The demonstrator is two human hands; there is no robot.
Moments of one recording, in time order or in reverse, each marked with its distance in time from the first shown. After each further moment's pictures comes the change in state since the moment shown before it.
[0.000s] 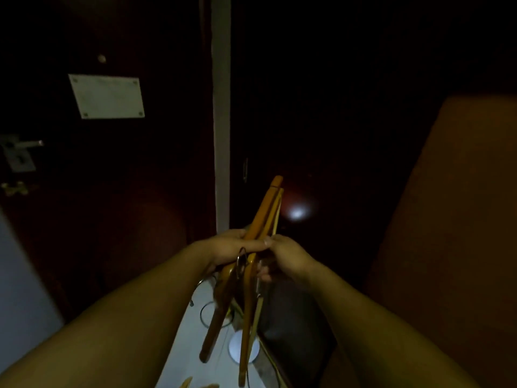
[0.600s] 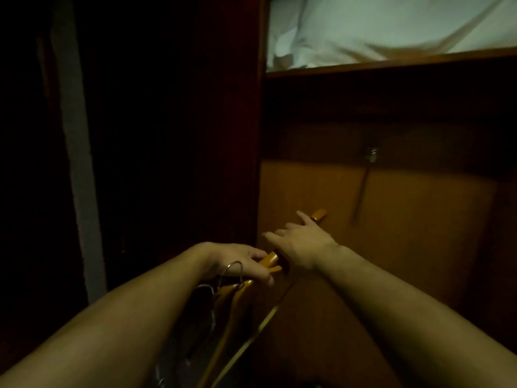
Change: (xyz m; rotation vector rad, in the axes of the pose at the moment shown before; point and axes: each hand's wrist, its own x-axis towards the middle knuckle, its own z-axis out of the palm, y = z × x) left_hand -0.042 0.200 0.166 0.618 -0.623 0.274; right_hand -0.232 -0.112 -0.171 -1.846 0.428 -0.047
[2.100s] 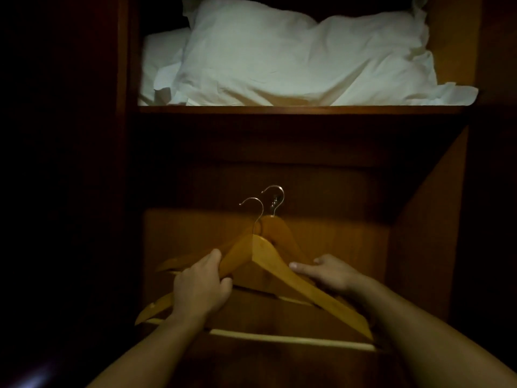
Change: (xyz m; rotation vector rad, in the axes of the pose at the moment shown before) left_hand 0.242 0.121 0.010 0.506 1.111 0.299; right_hand -0.069 0.298 0.094 1.114 0.047 0.792
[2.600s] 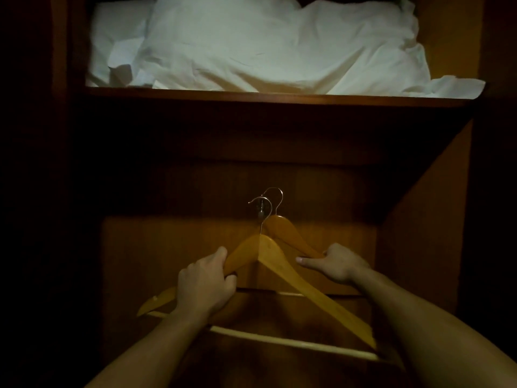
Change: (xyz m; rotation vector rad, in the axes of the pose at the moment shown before) left_hand 0.077 0.000 0.056 -0.082 -0.052 0.168; right_hand 0.071 0.019 -0.032 -0.216 0.295 0.123
